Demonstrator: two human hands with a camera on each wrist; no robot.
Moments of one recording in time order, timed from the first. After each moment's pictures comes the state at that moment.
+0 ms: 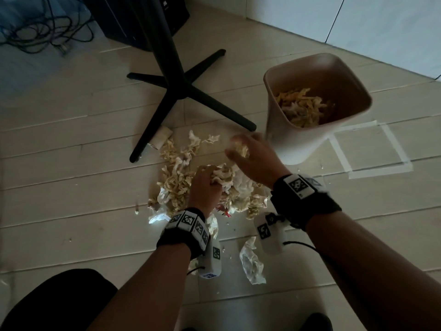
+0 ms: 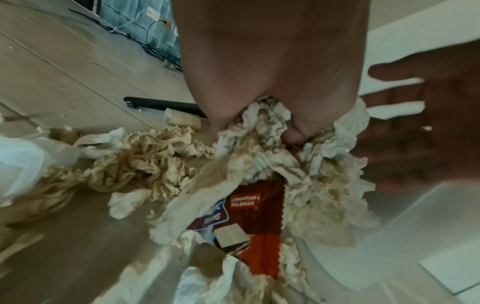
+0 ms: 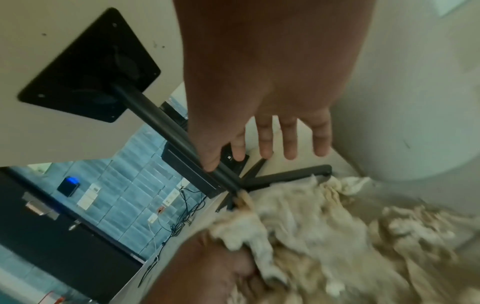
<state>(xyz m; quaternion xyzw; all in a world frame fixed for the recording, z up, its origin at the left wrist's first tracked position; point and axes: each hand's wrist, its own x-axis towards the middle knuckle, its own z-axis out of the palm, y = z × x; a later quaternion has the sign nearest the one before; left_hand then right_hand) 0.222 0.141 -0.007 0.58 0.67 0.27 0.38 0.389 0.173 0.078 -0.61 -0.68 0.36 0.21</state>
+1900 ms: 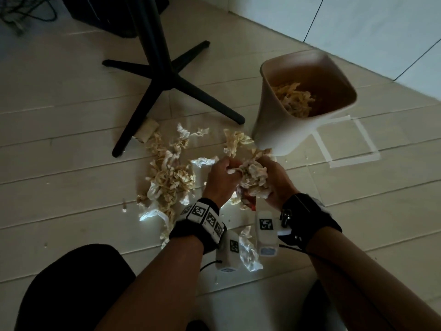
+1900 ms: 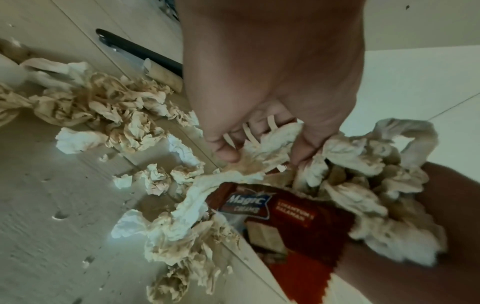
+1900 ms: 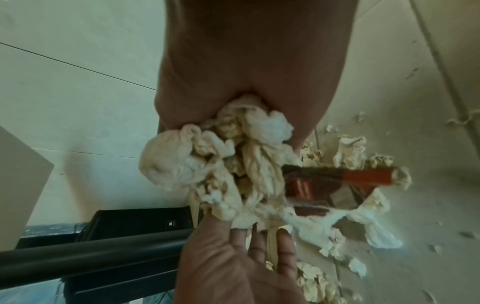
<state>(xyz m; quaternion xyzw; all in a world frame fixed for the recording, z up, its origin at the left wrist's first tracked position) 0.251 0.137 0.017 0.49 0.57 0.33 0.57 0.385 0.121 0.046 -0.59 -0.15 0.66 0.43</state>
